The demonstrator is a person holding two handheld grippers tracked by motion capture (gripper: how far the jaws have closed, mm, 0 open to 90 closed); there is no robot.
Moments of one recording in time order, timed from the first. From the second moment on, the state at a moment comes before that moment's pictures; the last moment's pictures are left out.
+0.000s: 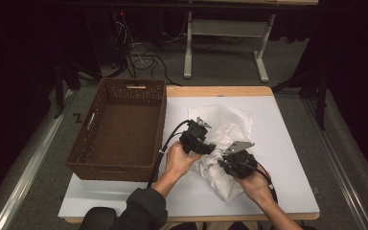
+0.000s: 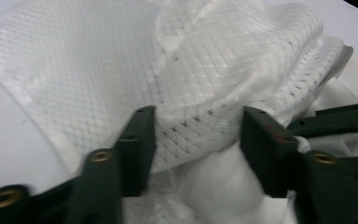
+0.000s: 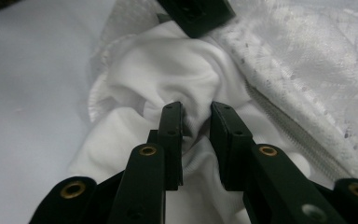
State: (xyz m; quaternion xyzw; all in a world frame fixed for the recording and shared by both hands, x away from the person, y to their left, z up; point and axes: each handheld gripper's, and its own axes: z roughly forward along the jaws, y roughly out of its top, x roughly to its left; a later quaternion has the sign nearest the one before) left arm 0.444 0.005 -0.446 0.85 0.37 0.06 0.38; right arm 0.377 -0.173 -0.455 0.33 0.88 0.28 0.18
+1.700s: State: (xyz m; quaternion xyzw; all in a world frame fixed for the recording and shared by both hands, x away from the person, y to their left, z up) left arm 0.418 0.019 -0.434 0.86 0.34 0.03 0.38; right arm 0.384 -0.159 -0.469 0.34 0.87 0.28 0.22
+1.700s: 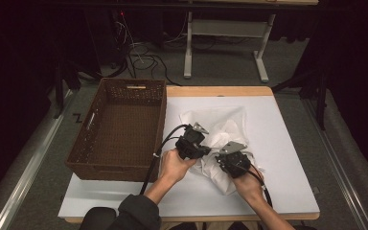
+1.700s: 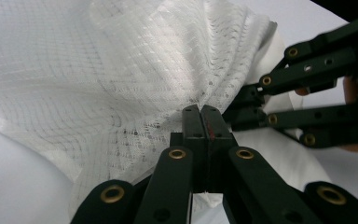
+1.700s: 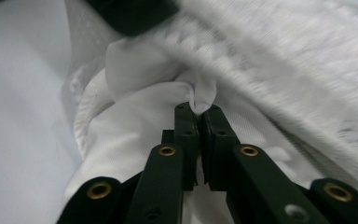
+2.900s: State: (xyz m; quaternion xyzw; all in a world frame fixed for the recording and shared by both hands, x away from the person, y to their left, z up) left arm 0.413 0.016 -0.441 0.86 0.33 0.02 0.39; right arm 0.382 -0.170 -0.486 0.34 0.88 0.28 0.17
